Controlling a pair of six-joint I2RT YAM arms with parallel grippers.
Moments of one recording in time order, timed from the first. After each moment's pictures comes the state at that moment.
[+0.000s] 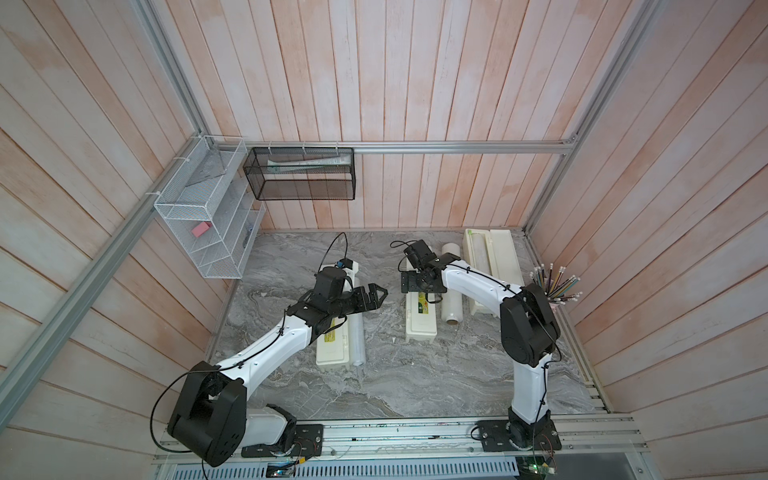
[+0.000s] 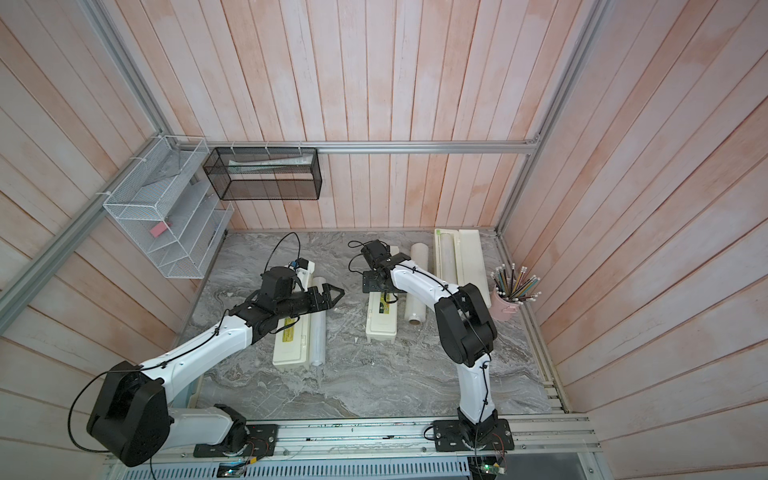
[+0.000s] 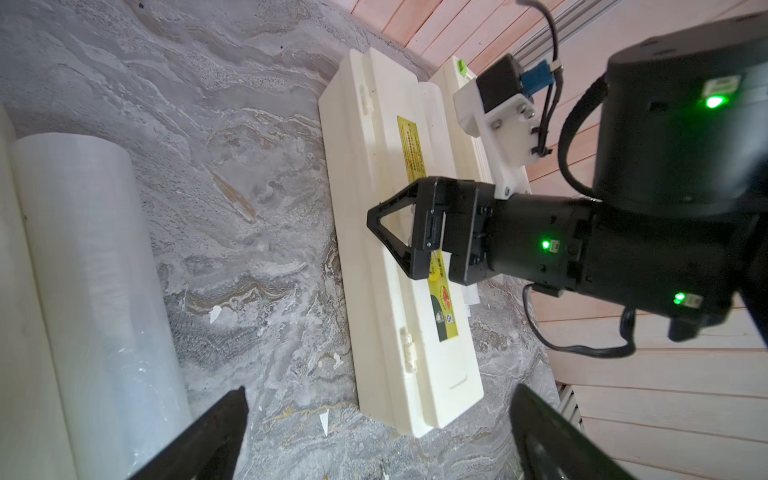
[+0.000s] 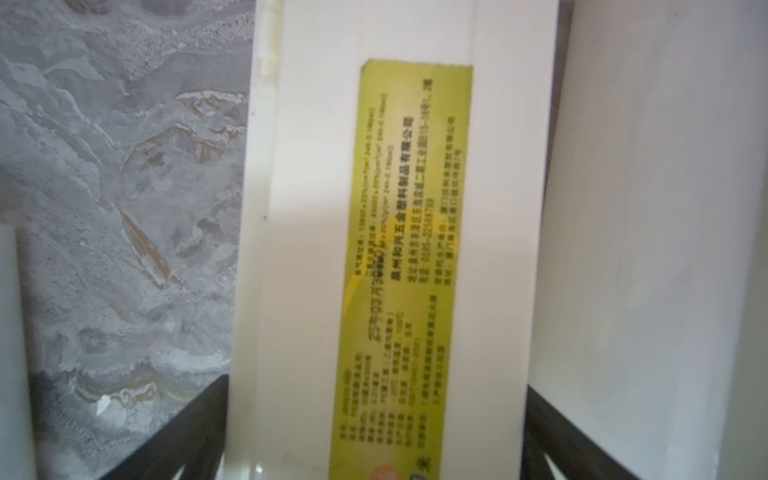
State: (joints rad) left arm -0.48 1.35 0.86 -0.10 0.34 -0.63; right arm 0.62 1.98 1.55 -0.72 0.21 0.55
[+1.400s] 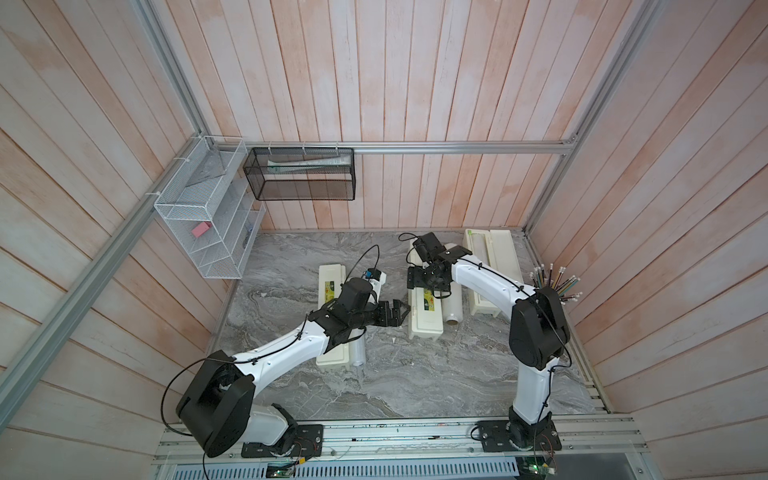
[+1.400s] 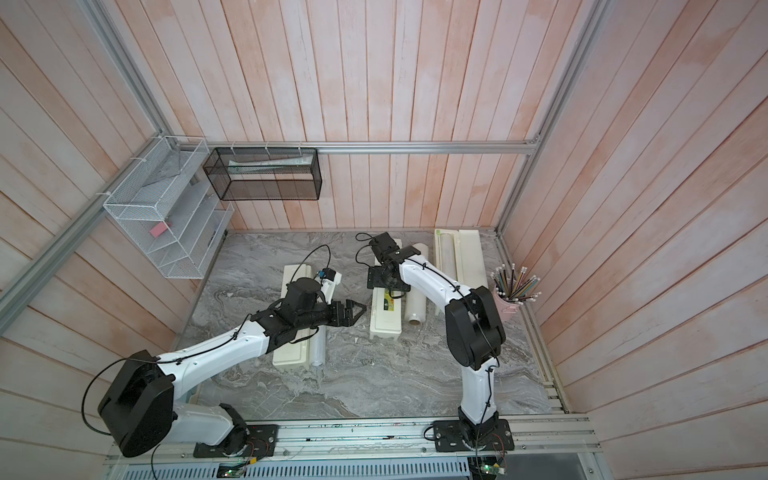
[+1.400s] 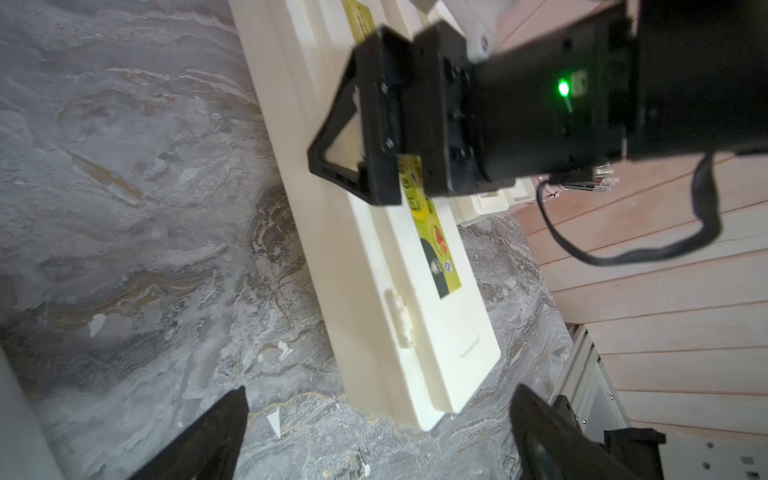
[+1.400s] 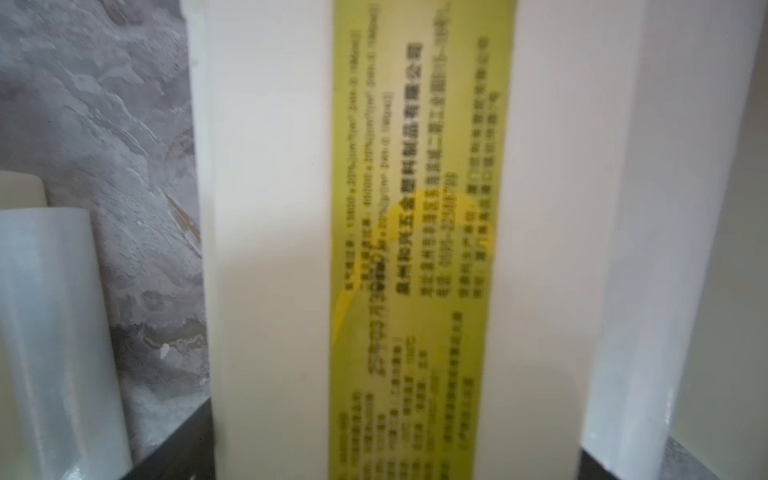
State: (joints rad) left arm -0.74 1.40 0.86 -0.01 0.20 -0.53; right arm 0.56 1.96 1.65 -0.82 0.09 0.56
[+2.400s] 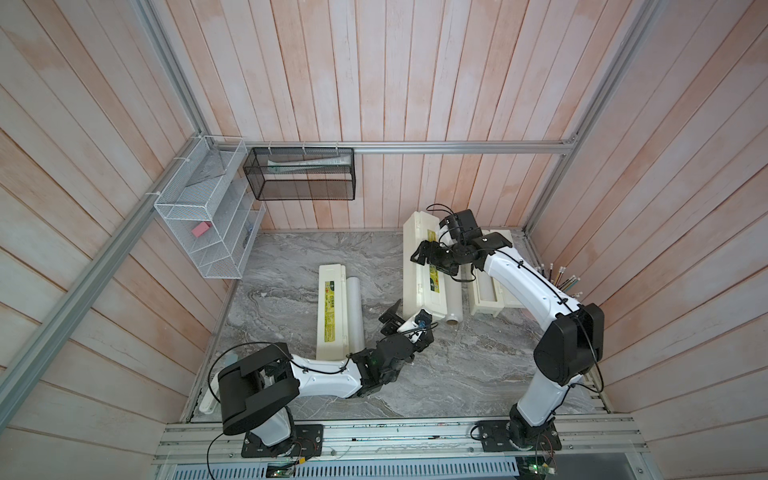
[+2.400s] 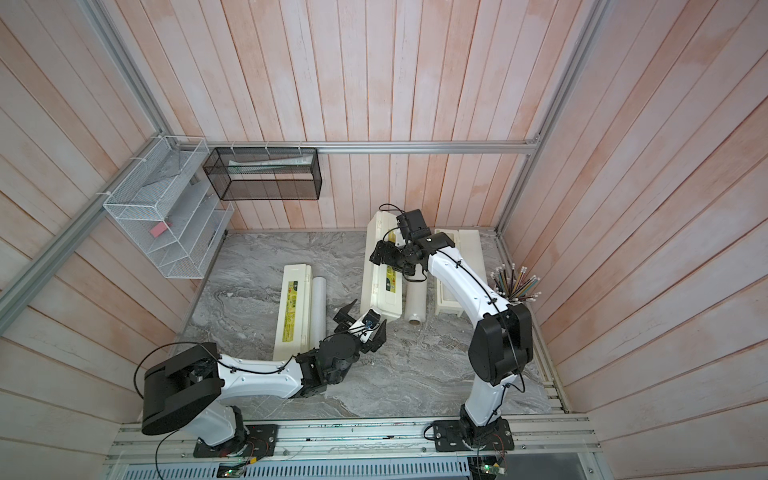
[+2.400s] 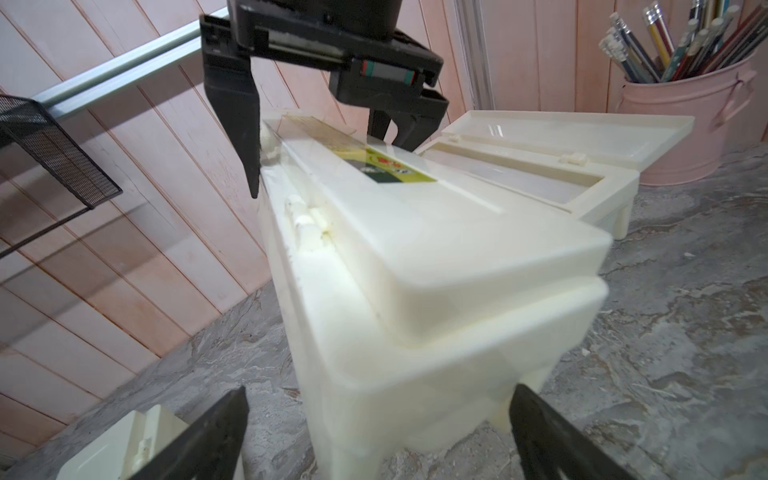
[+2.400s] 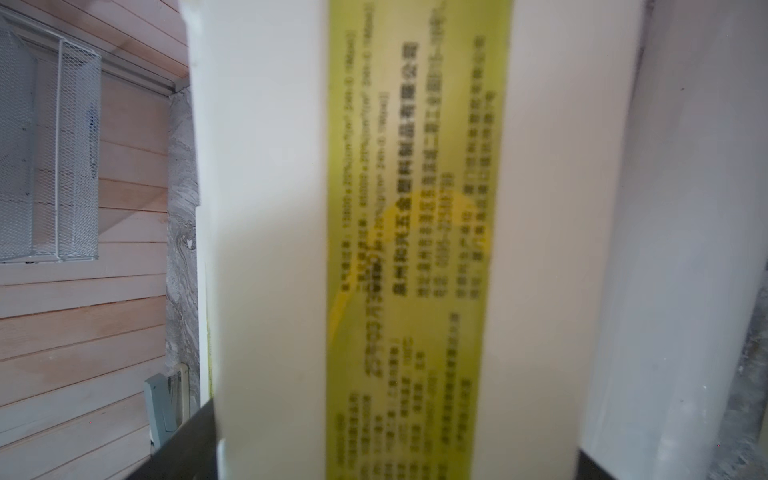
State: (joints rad) left arm -1.17 1.61 0.69 0.77 -0.72 0.33; right arm 0.44 1.76 1.64 -0.76 -0.30 0.61
